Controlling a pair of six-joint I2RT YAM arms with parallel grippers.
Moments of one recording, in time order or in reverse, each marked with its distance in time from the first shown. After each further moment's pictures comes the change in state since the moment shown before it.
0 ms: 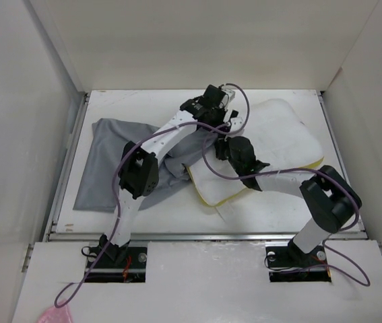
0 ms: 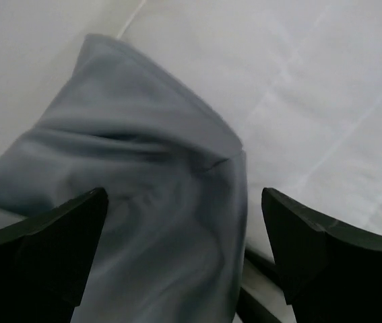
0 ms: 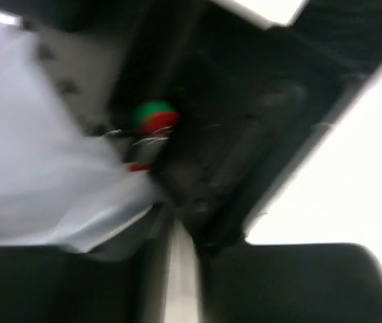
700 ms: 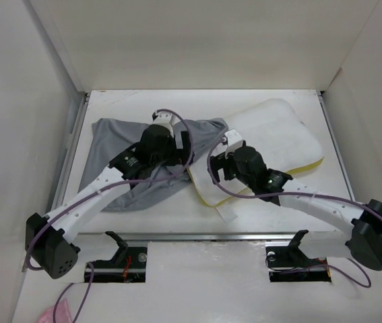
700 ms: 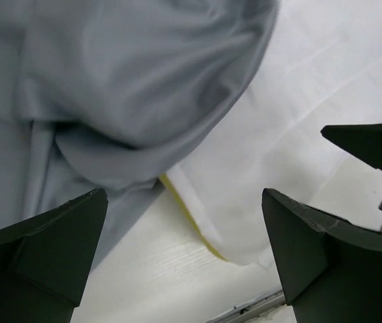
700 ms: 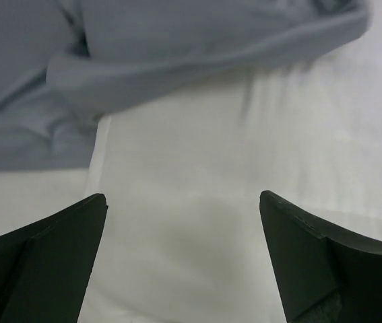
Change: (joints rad) left arm 0.026 -1.016 -1.003 0.264 -0.164 -0.380; right arm 0.127 -0.388 0.039 -0.577 -0.034 -0.056
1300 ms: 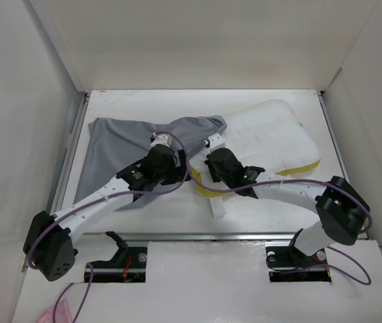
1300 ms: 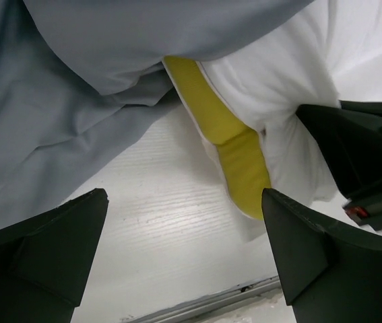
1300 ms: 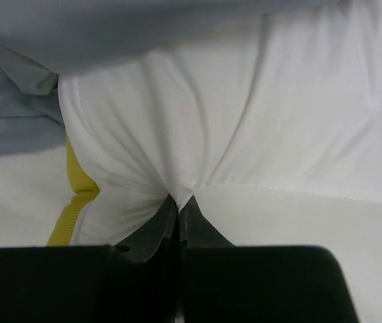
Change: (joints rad) left arm -0.041 -0.056 -0.305 0.034 -0.035 -0.225; right arm 0.091 0.330 0.107 -0.034 0.138 0.039
